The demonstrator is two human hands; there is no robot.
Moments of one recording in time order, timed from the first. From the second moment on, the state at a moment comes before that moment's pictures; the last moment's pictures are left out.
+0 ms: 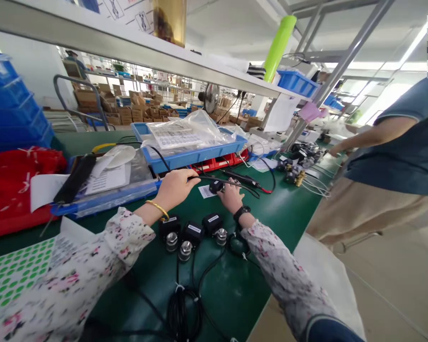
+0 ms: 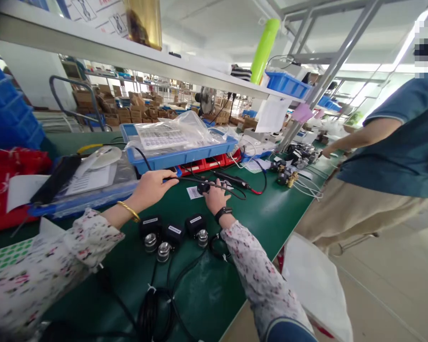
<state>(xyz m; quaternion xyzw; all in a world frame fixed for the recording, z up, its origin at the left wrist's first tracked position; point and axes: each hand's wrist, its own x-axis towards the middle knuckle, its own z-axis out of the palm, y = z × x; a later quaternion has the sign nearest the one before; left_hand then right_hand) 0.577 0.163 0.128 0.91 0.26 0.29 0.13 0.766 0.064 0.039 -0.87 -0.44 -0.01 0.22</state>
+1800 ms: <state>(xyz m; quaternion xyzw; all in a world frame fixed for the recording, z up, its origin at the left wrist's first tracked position) 0.546 0.095 0.033 0.92 0.34 0.04 0.20 0.755 0.051 -0.007 -0.77 -0.60 -0.07 0.21</state>
